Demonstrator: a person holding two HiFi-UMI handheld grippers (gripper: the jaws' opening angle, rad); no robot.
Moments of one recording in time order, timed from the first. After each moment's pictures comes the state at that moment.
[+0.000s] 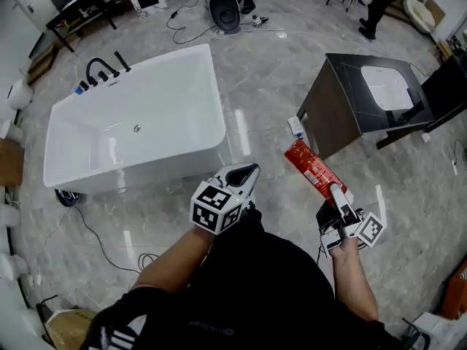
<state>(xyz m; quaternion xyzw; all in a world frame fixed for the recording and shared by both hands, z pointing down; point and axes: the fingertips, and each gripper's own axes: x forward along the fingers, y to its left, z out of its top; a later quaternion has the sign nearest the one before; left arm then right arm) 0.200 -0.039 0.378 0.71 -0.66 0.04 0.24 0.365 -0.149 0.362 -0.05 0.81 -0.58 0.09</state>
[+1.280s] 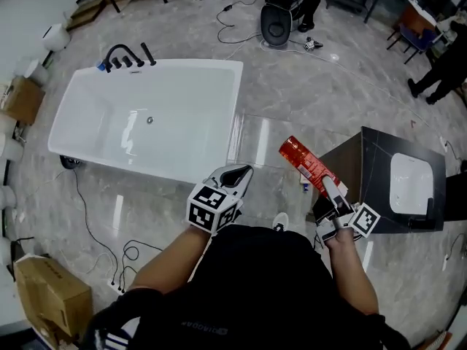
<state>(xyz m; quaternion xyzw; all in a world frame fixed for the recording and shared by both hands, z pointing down) 0.011 -0.213 0.388 0.56 -0.78 0.02 0.27 0.110 -0.393 0.382 0.07 0.81 -0.58 -0.05</state>
